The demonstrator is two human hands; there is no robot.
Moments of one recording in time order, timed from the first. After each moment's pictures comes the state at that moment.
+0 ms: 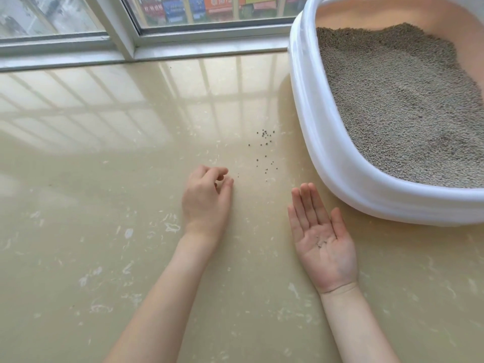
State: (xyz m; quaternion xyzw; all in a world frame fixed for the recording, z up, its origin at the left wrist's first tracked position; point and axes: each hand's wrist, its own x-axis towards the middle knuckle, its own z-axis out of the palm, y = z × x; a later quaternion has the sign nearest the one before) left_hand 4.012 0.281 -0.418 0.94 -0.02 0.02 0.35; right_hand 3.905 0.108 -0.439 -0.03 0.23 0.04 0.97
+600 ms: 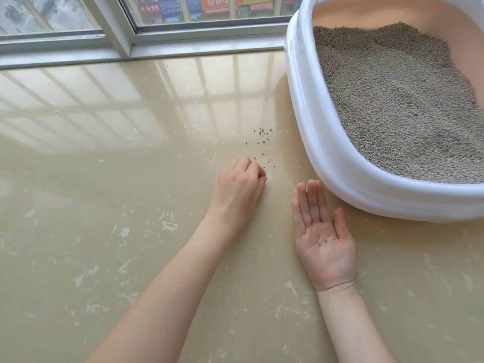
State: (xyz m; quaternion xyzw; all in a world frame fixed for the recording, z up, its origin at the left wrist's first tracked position) left_hand 4.019 0.239 -0.416 0.94 -0.26 0.01 0.23; right_hand 3.904 0.108 -0.438 0.00 0.21 0.00 0.98
